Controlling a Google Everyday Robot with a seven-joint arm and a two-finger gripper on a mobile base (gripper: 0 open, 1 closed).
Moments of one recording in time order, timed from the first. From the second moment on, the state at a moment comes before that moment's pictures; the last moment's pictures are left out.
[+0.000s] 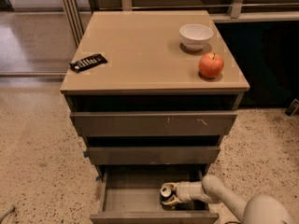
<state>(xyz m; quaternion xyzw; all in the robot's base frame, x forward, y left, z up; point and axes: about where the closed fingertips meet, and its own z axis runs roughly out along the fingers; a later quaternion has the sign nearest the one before) 0.532 -0.091 0.154 -0.63 0.61 0.27 0.40</state>
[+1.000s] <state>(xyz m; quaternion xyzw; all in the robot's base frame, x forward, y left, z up) 0.538 -0.082 0.153 -0.63 0.61 0.28 0.39</state>
